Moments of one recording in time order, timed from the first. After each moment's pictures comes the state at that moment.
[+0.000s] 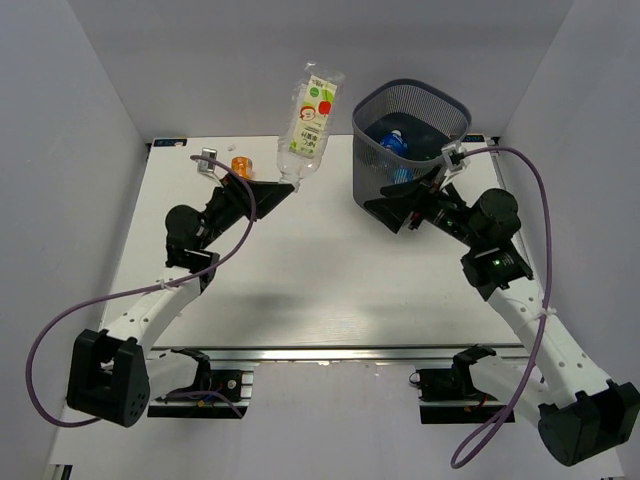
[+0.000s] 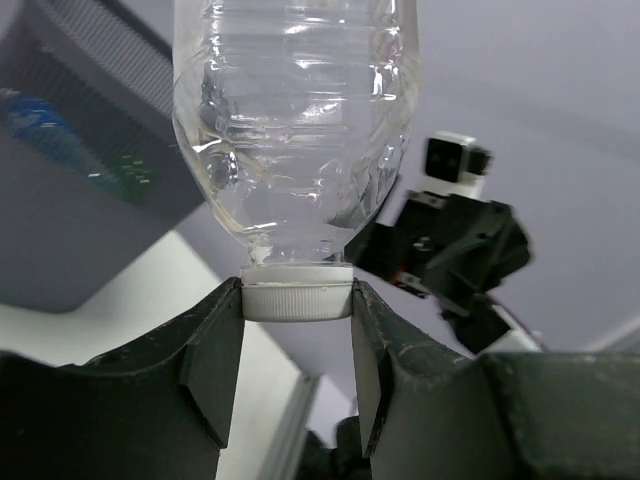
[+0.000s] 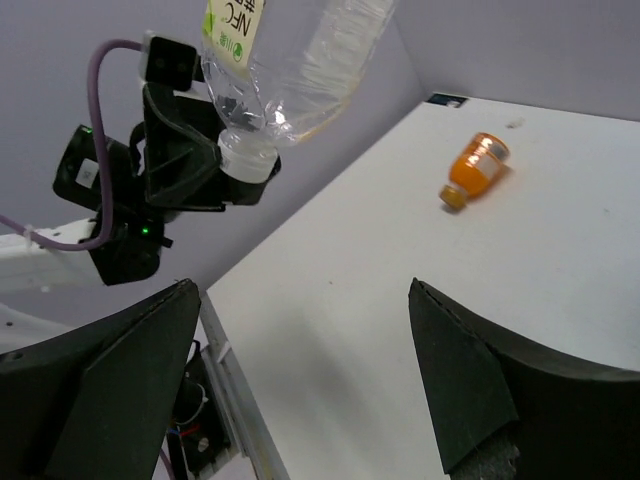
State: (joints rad) left arm -0.29 1.16 0.70 0.89 0.61 -1.10; right arm 0.38 0.93 0.89 0.20 -0.61 0.58
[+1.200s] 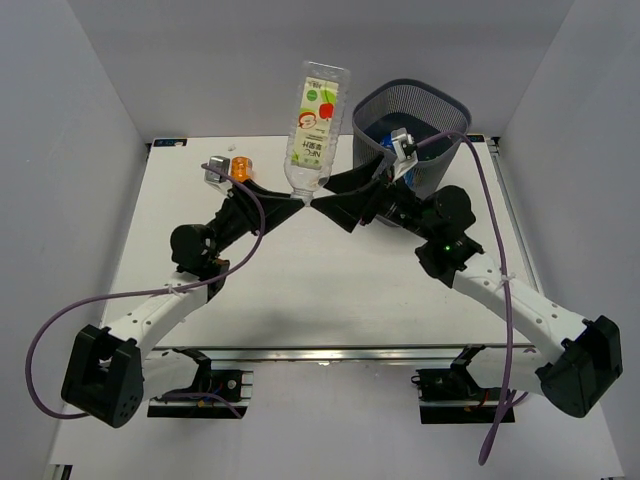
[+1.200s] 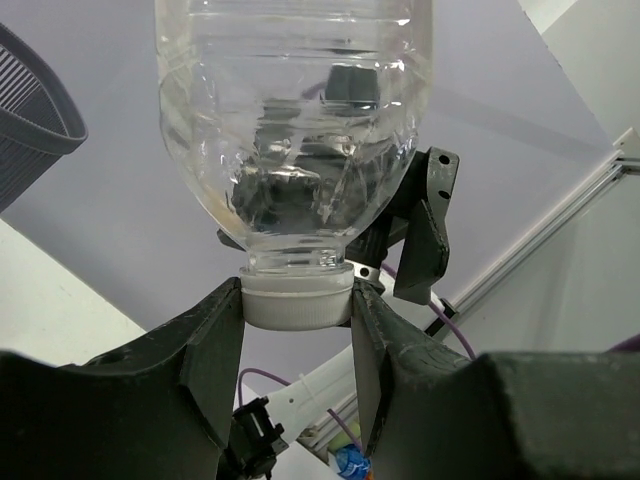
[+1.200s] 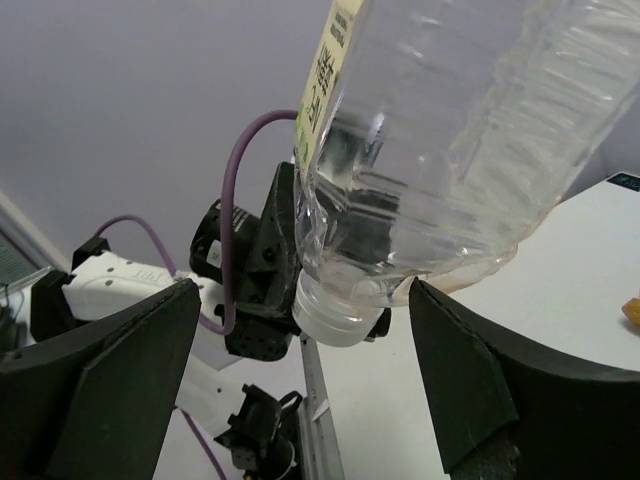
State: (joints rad) left arm -0.42 1.15 0.64 1.18 0.63 -1.35; right arm 0.72 1.18 1.00 0.62 -0.53 0.72
